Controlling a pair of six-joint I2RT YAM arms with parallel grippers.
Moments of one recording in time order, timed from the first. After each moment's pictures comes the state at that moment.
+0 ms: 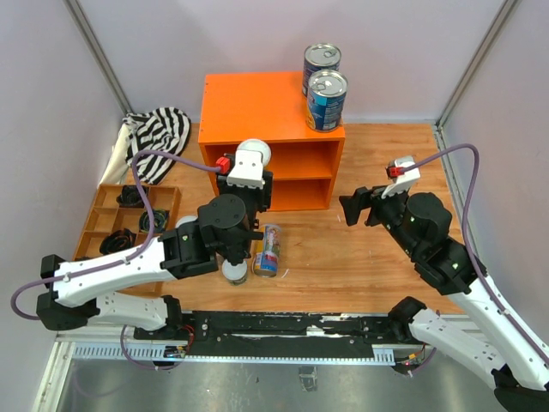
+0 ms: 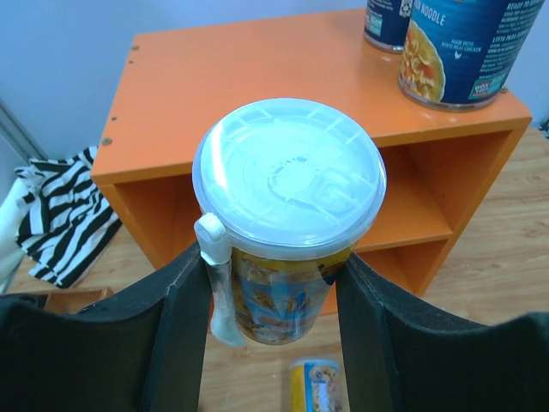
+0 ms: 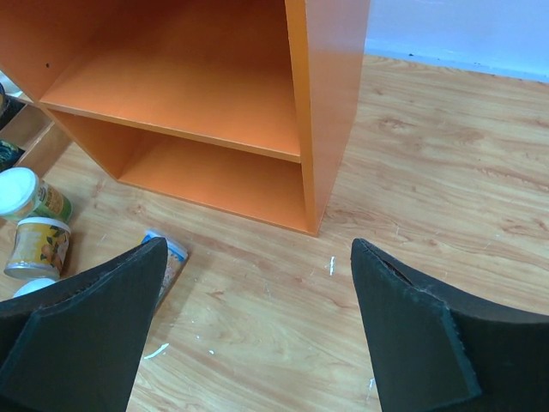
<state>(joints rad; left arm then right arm) -1.30 1.13 1.22 -0.06 -1.22 0.05 0.67 0.69 0.93 -0.41 0.24 0.17</state>
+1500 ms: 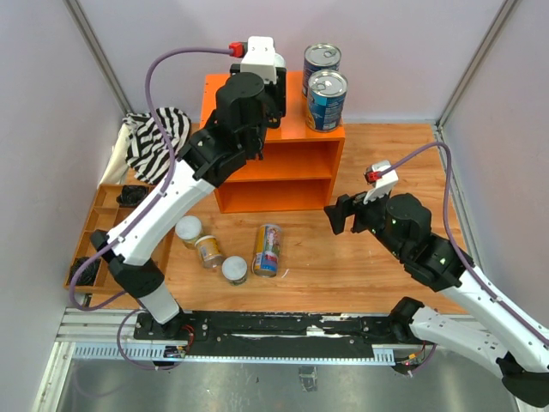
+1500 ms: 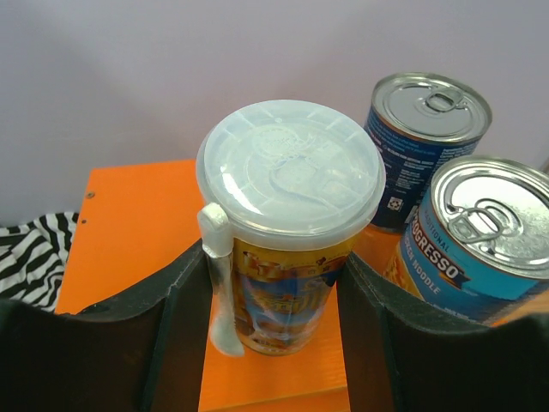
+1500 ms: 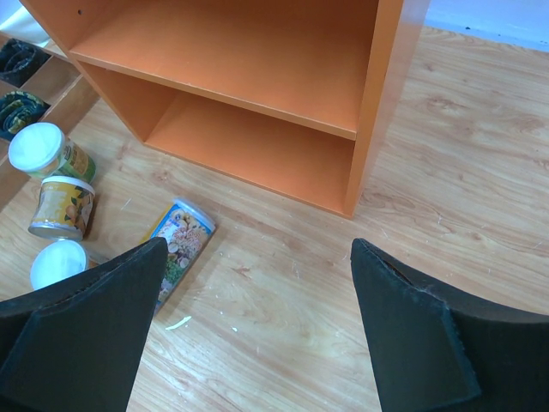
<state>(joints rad) -0.86 1.63 2.04 -0.38 -0.76 -0.02 0.80 0.74 0.91 -0.42 0.28 0.20</state>
